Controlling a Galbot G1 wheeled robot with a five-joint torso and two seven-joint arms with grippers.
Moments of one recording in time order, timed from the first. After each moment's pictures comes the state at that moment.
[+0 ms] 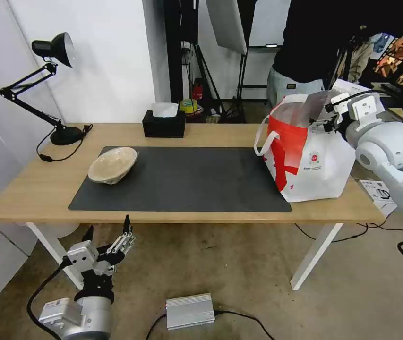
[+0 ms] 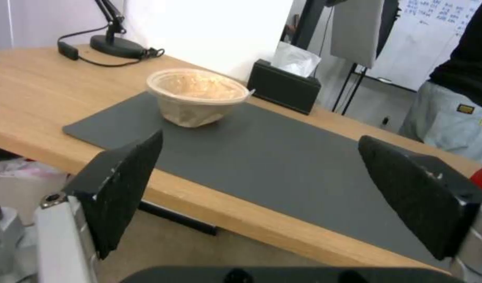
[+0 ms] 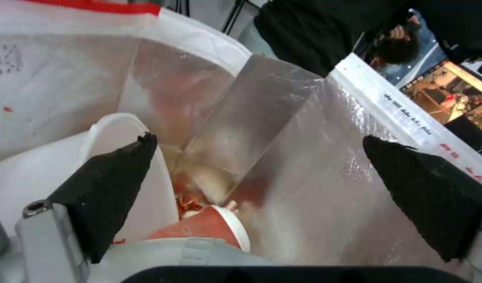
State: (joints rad) left arm 1.82 -1.42 -0.46 -2.42 -0.33 0.02 -0.32; right arm -0.31 0.59 -0.04 1.74 0.71 -0.72 0.28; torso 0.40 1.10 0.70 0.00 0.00
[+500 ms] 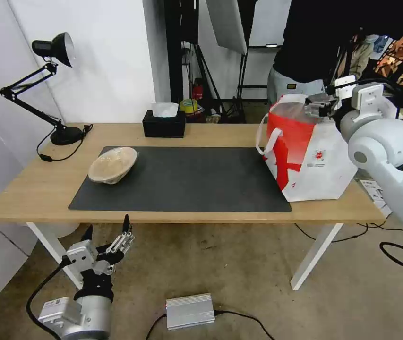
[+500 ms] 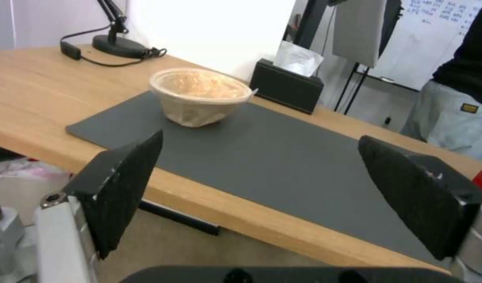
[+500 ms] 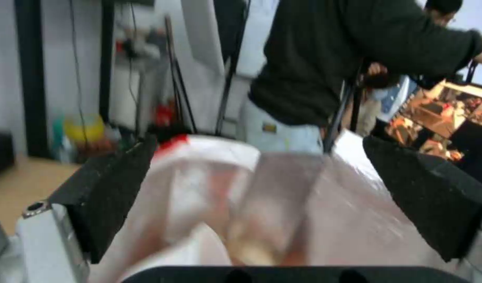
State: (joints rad) left arm 1.82 -1.42 -0.46 -2.41 -0.33 0.01 -0.32; right arm -0.36 0.65 0.01 1.88 0.92 -0.51 0.58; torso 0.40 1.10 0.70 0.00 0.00
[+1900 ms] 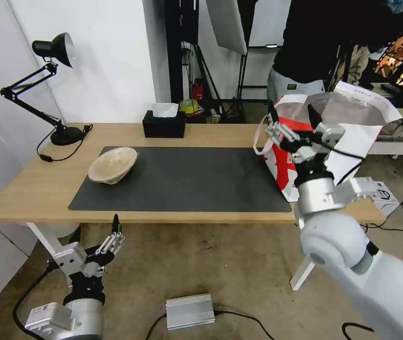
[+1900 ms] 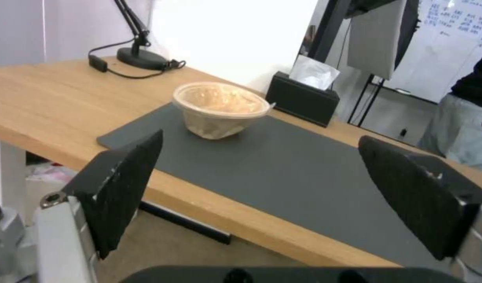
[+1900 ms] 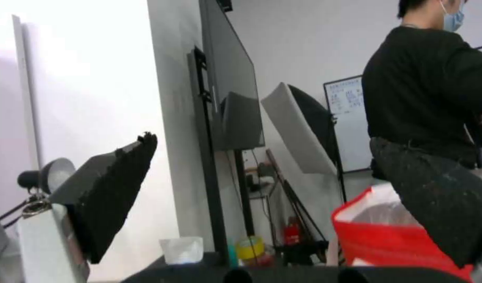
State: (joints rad) left arm 1.85 -1.46 -0.49 -2.45 -0.32 0.00 -0.32; right arm -0.91 0.84 0.09 2.25 0.66 0.12 0.59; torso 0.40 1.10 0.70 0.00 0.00
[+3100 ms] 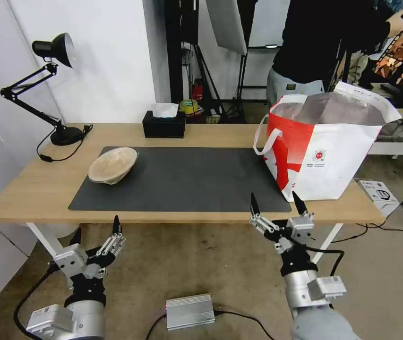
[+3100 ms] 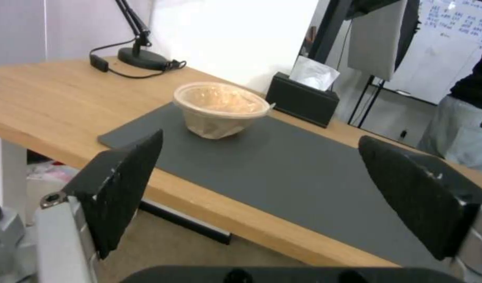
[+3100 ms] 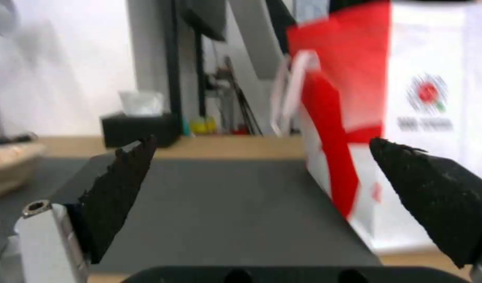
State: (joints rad) left arm 1.86 -1.47 -0.49 -2.45 -0.31 -0.01 -0.32; right arm -1.51 0.94 0.07 2.32 0.21 0.07 0.69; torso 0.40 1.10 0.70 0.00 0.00
